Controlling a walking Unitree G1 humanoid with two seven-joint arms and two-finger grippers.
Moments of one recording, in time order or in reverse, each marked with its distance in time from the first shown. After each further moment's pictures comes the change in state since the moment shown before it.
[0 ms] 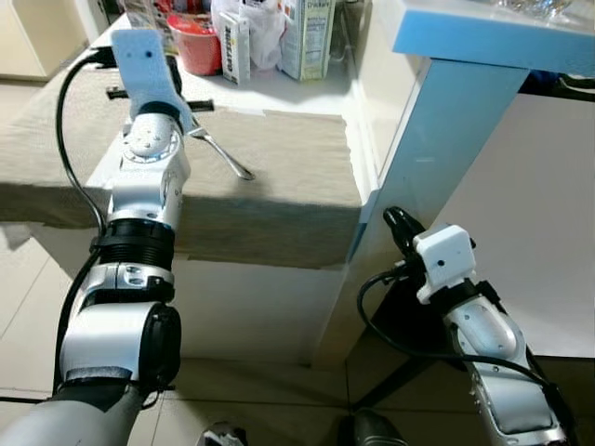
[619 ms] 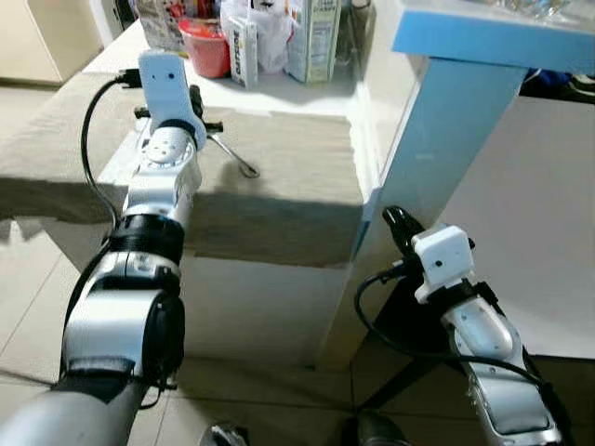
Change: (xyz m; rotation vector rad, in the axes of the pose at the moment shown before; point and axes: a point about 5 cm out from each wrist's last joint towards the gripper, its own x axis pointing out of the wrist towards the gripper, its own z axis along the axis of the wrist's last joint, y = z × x) left arm 0.006 -0.005 -0.029 -0.002 0.156 -0.007; right arm 0.000 0.002 0.001 -0.006 -0.012 -0.022
